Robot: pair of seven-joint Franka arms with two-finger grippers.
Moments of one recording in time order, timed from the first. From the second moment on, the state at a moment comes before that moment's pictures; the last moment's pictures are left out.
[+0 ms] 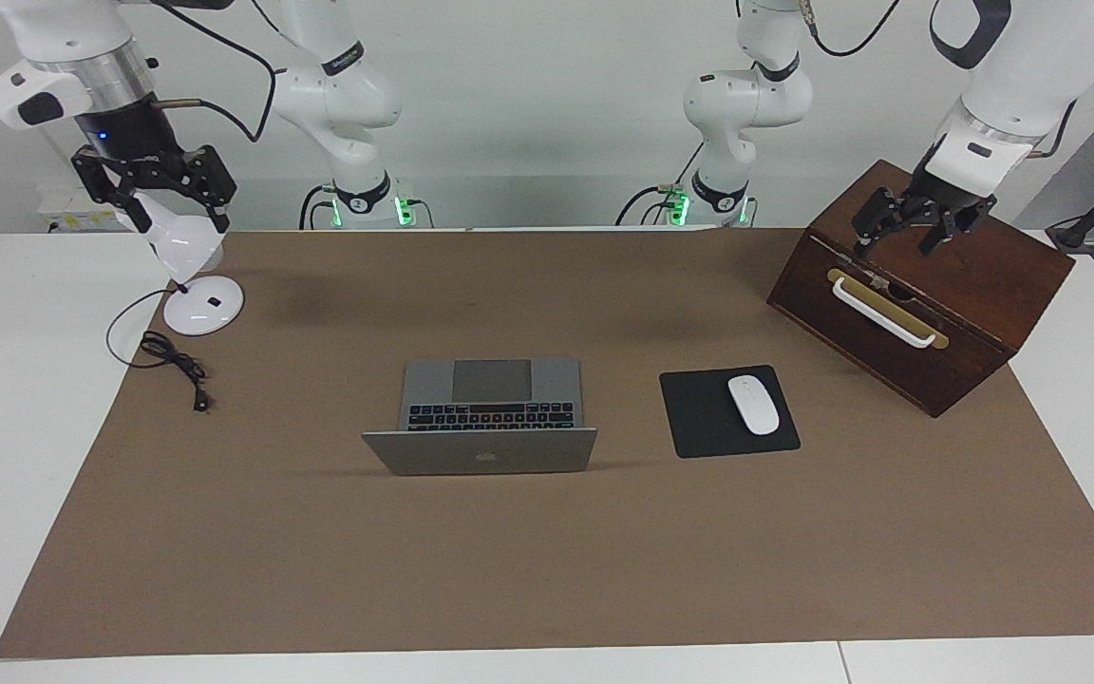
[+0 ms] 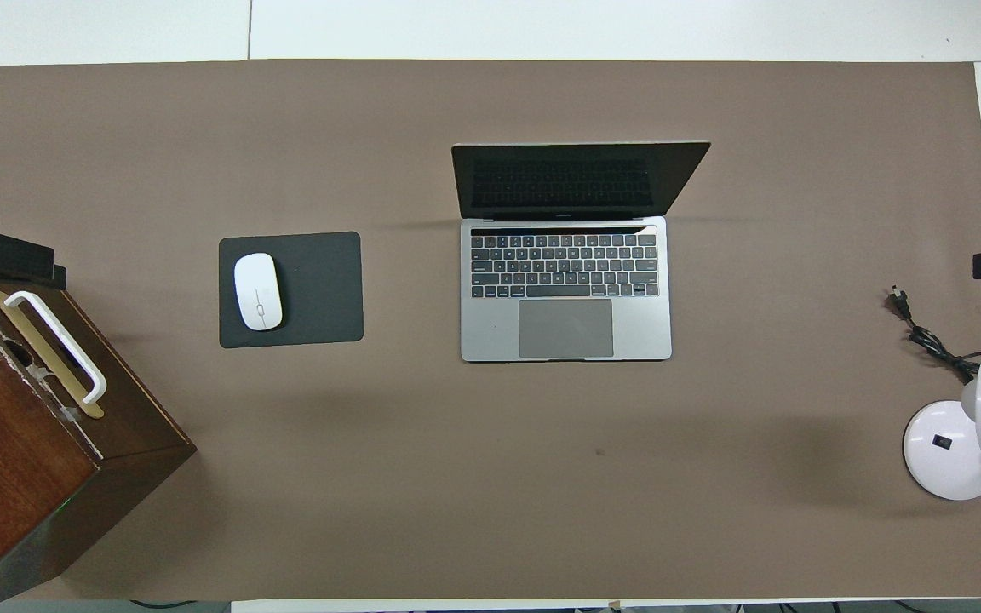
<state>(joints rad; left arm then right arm) -0.02 -0.05 0.01 -1.63 -0.04 1.56 0.00 -0.12 -0.14 0.04 -1.66 0.01 1.63 -0.06</state>
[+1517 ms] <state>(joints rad) -0.02 -0.05 0.01 -1.63 -0.04 1.56 0.00 -0.07 -0.11 0.07 -1.67 0.04 1.67 0.01</state>
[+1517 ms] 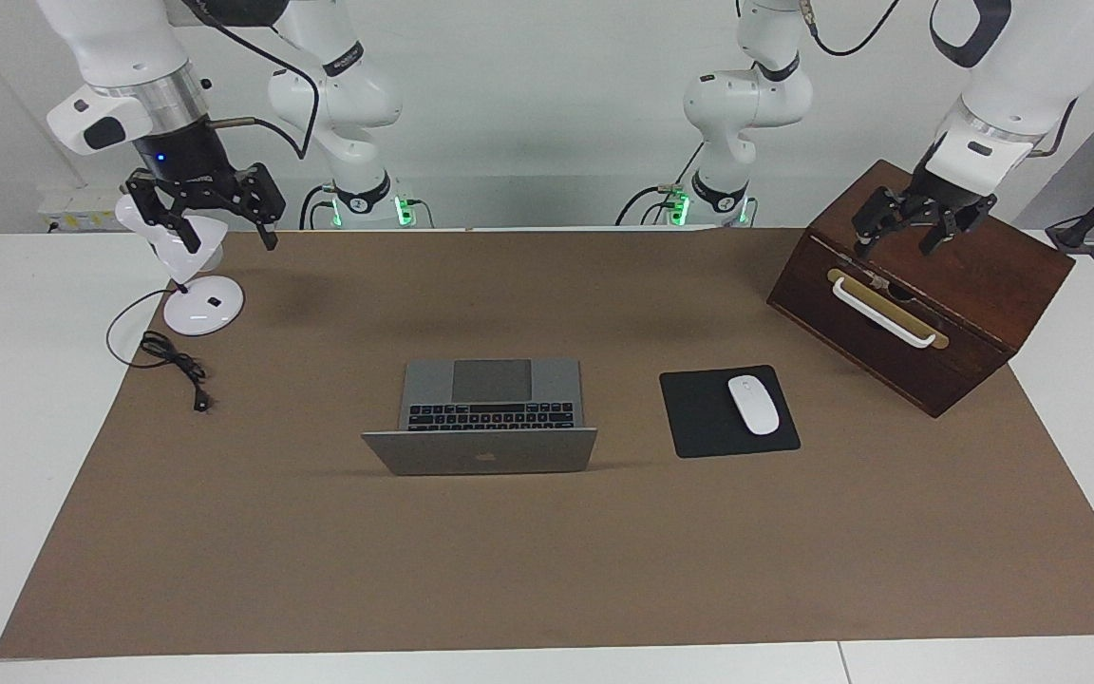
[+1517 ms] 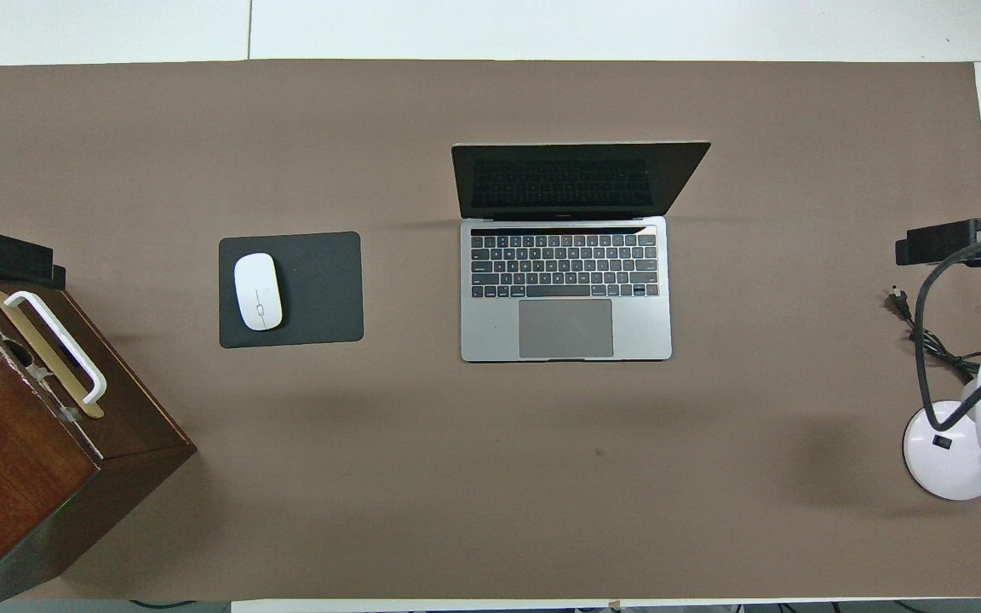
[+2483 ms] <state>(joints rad) -0.02 -0.05 0.01 -1.63 -0.04 1.56 0.00 -0.09 -0.11 0.06 -1.68 0.01 1.65 0.01</state>
